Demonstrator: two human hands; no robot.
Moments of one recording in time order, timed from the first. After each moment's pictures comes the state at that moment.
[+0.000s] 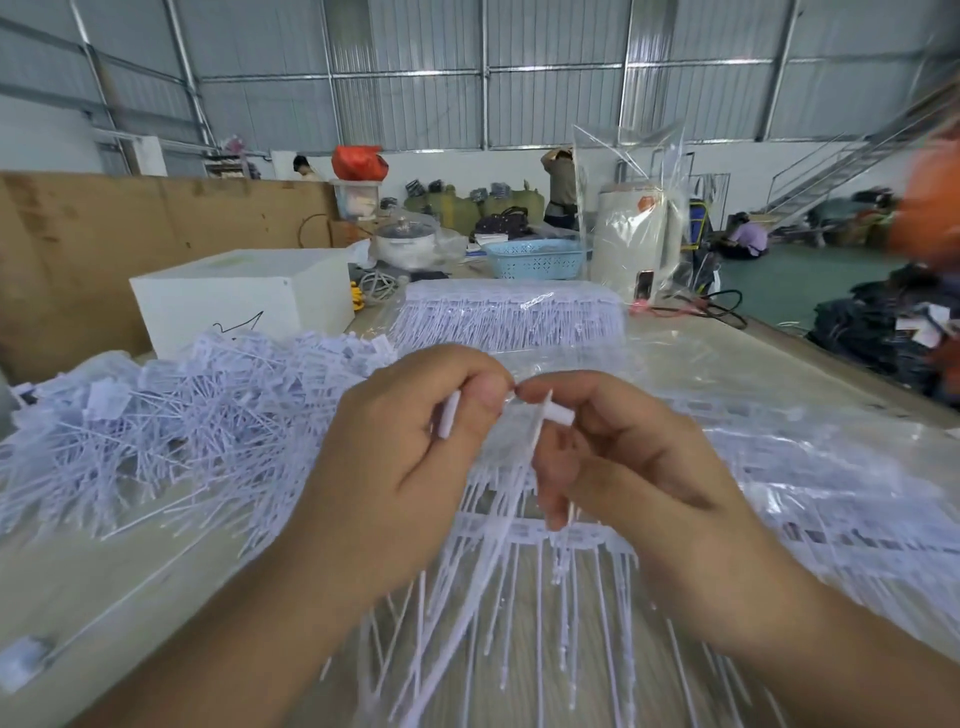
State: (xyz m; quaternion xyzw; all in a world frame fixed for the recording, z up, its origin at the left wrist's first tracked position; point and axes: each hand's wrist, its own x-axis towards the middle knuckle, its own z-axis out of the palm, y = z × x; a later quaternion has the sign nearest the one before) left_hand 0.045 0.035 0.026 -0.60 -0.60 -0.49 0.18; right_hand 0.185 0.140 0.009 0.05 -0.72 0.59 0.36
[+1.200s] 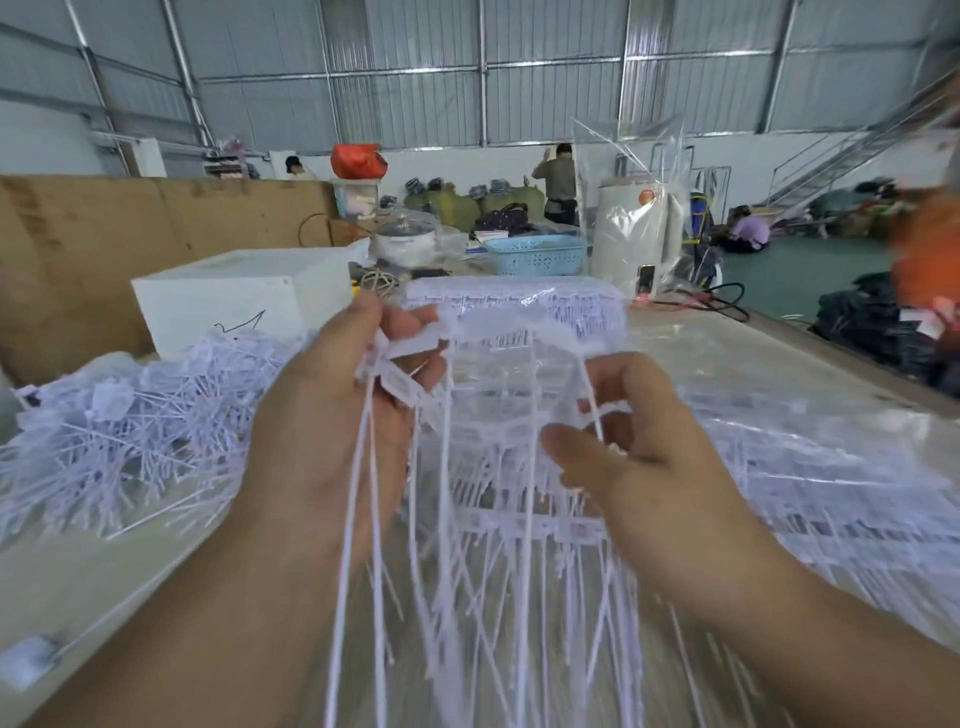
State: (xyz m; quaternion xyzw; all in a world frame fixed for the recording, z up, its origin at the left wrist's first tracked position) left_hand 0.030 0.048 0.047 -0.29 -0.44 -0.82 -0.22; right_hand 0.181 0.142 0.012 -0.20 -0.74 0.51 0.40
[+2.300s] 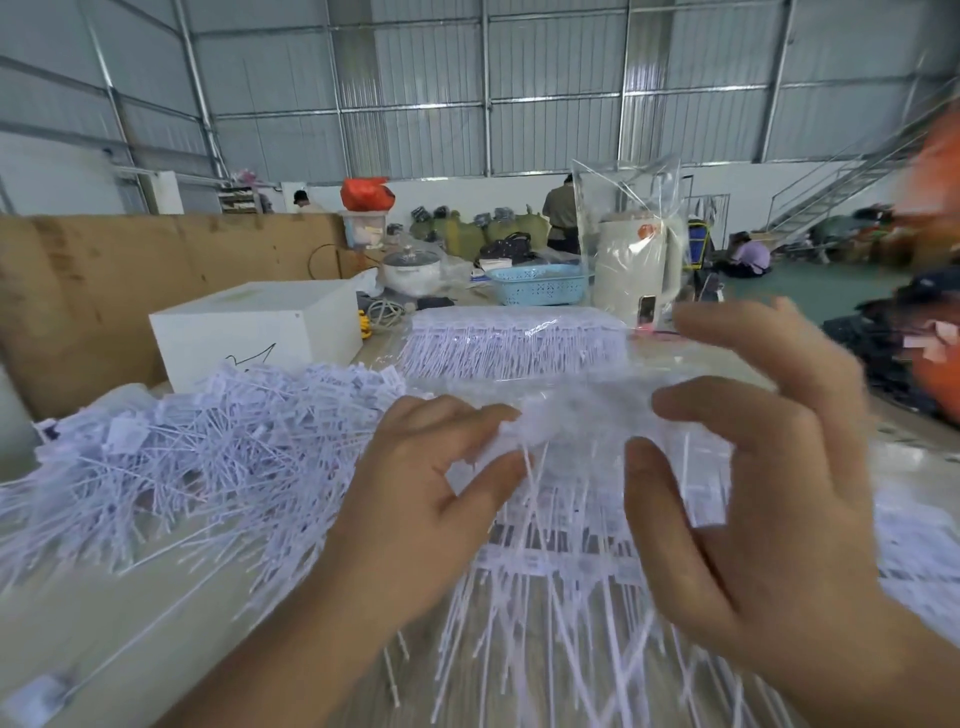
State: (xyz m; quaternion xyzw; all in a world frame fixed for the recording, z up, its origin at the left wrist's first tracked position) left_hand 0.042 0.045 0.018 -0.56 -0.65 -0.49 0.15; right_hand 0.207 0.148 0.032 0.02 -0.78 -0.06 0.62
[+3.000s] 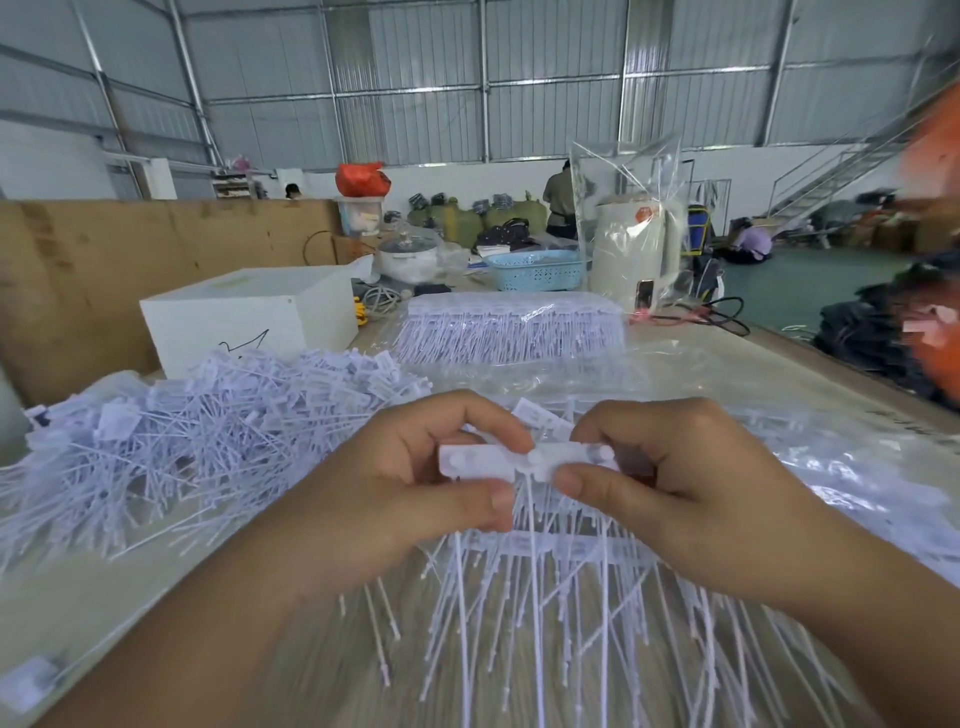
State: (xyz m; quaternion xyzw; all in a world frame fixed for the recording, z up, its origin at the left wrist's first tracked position) left_hand 0.032 0.026 0.035 -0.60 -0.56 -0.50 -0.29; right_hand 0.206 0.176 0.030 -0.07 -0.92 0.21 0.32
